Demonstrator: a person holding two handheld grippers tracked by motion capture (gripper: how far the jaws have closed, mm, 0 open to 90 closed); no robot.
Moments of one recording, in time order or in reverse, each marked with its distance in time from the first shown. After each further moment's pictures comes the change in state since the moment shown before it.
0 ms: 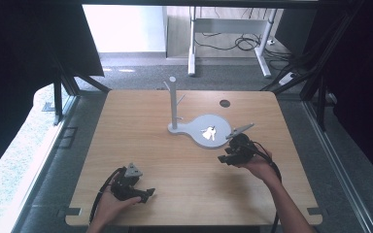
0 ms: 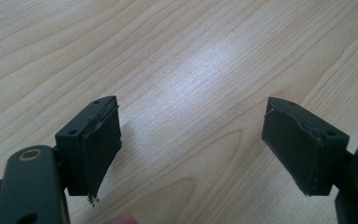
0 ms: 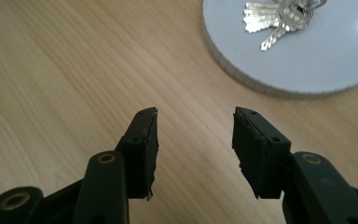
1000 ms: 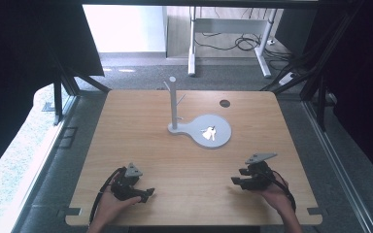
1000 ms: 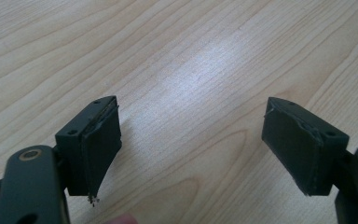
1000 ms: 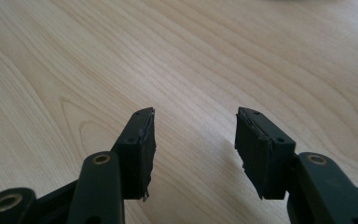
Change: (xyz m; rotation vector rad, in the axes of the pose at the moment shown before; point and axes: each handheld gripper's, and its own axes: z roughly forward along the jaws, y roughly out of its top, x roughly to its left) left arm 0.000 -0.001 0.001 0.003 0.011 -0.007; right arm 0.015 -0.092 -0.011 -0.096 -0.019 0.102
